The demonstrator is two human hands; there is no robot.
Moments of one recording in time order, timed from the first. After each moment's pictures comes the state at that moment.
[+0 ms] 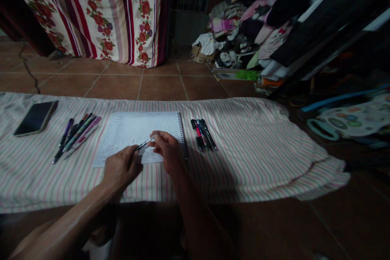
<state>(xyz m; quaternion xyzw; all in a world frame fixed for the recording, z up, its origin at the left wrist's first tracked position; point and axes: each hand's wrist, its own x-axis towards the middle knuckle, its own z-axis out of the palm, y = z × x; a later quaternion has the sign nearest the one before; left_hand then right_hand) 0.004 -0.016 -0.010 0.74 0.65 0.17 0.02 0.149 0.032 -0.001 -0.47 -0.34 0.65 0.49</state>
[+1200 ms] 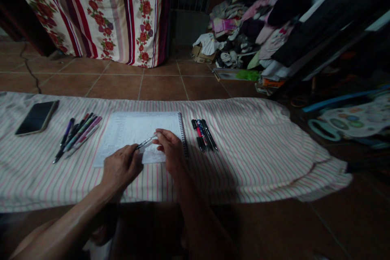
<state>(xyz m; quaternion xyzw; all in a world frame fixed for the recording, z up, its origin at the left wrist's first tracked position) 0.004 -0.016 -0.009 0.73 0.65 0.20 0.00 0.153 0.034 0.001 -0.49 -0.34 0.62 0.51</state>
